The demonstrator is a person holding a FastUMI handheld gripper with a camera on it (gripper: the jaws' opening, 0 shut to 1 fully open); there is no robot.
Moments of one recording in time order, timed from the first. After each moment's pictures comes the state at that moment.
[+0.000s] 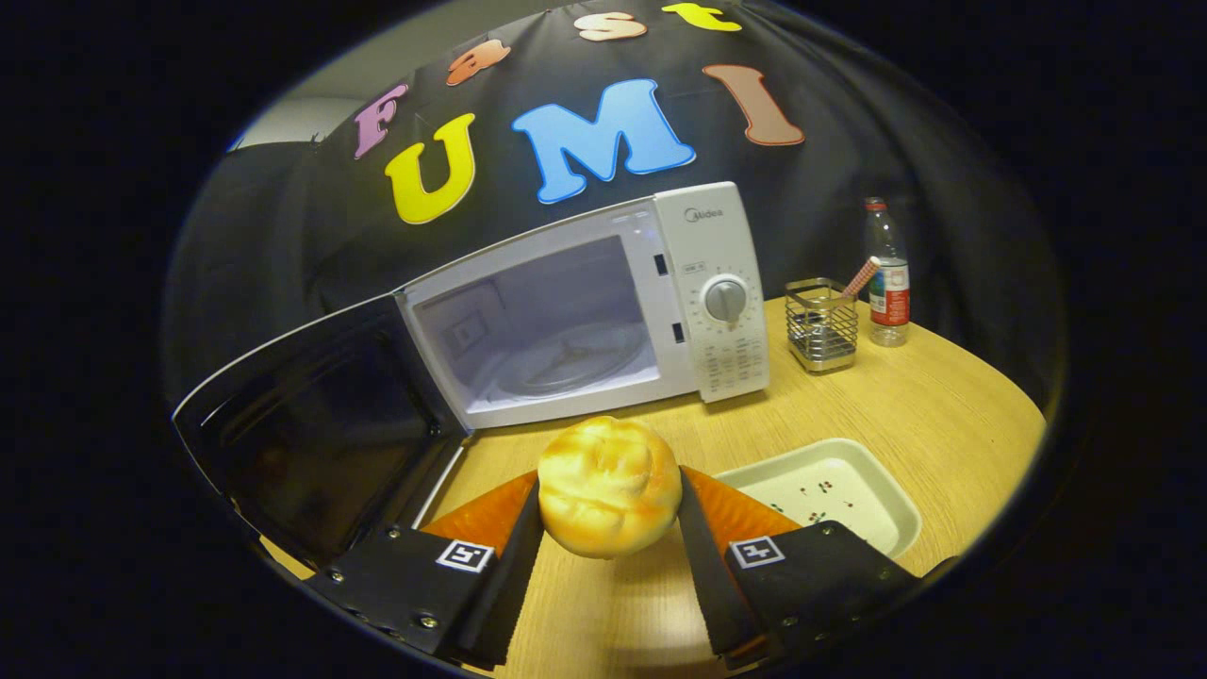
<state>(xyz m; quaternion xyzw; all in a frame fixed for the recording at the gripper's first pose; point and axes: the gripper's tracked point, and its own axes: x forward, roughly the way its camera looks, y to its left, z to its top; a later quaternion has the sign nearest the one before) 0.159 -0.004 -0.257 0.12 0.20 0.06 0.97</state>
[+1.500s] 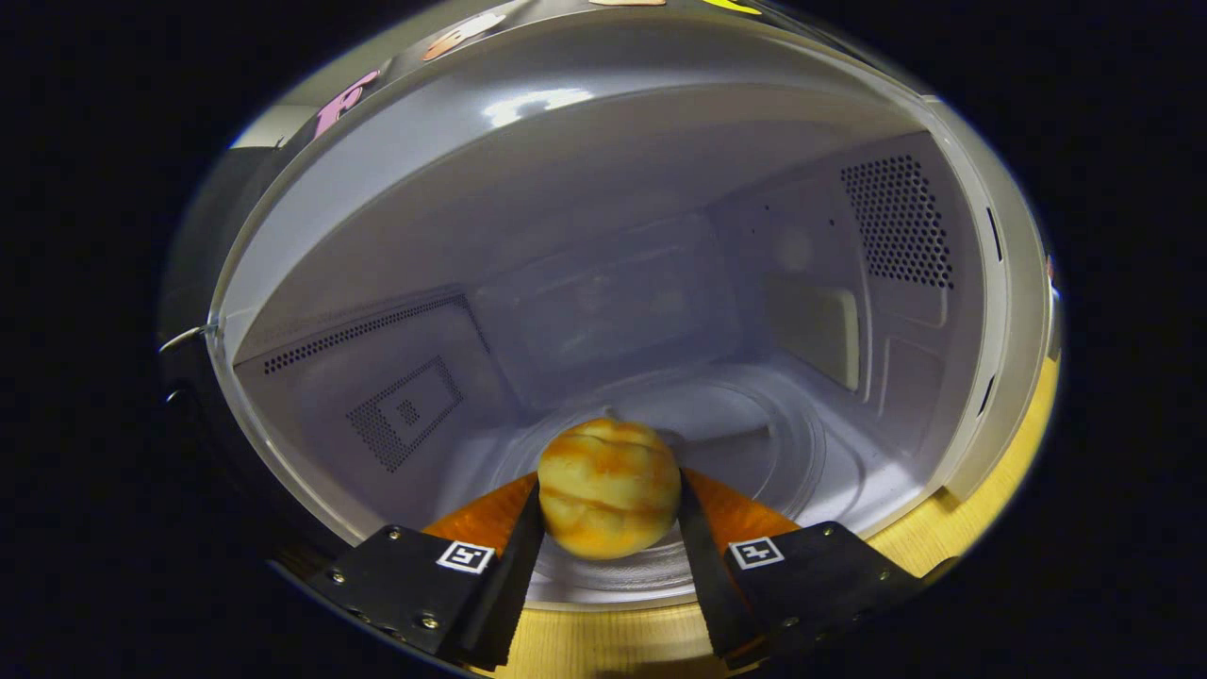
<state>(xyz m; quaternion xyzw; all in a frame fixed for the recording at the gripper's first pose) 0.419 0.096 -0.289 0.14 0.16 0.02 0.98</state>
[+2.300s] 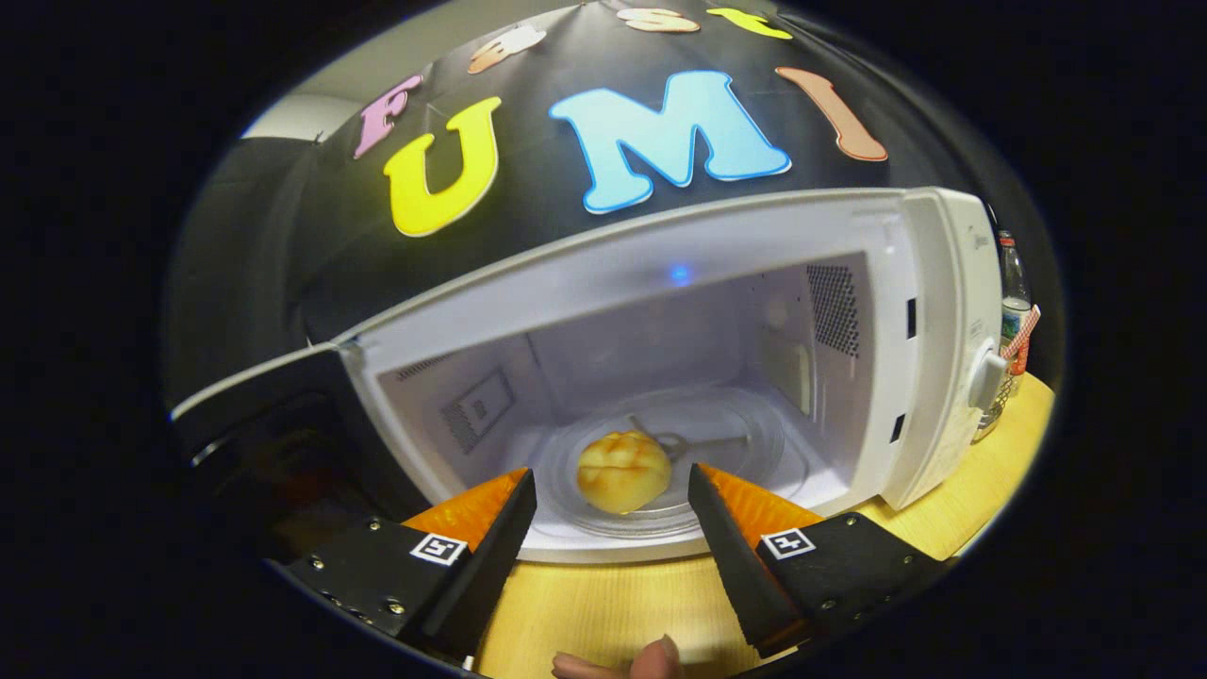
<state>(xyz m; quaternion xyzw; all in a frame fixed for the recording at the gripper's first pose) 0.328 0.101 -0.224 0.13 0.13 0.07 0.98</state>
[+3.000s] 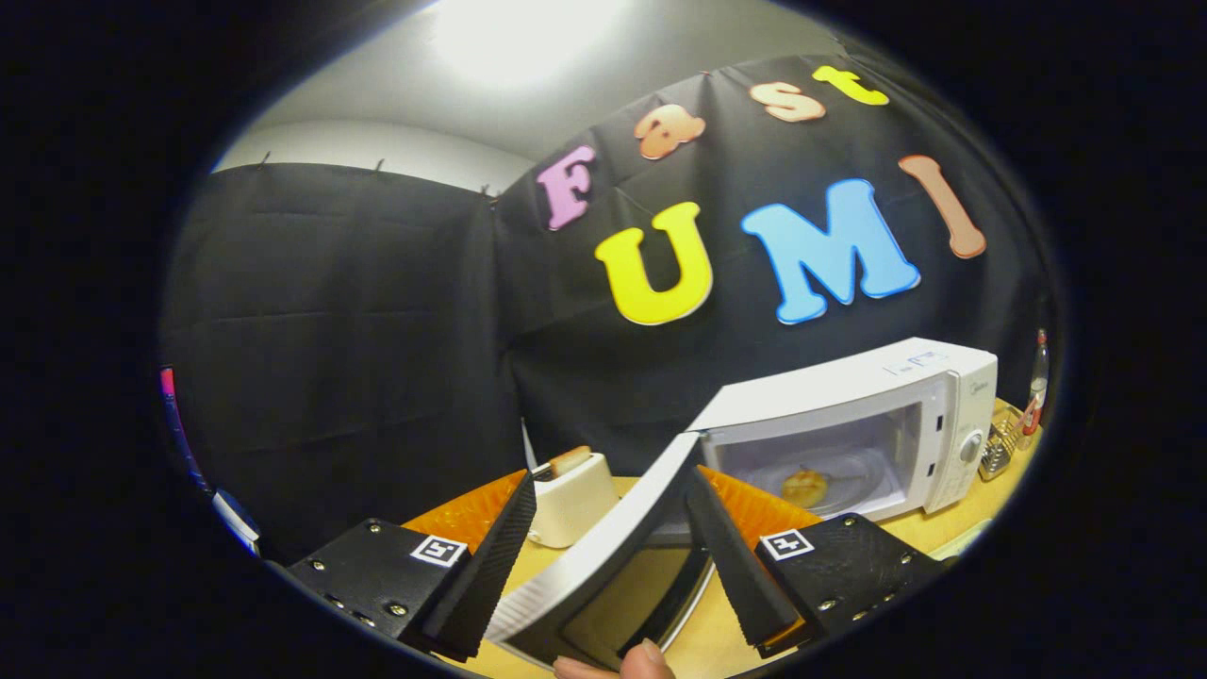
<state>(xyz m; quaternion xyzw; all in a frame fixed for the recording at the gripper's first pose) 0.100 0.227 -0.056 0.09 0.01 0.30 0.95</state>
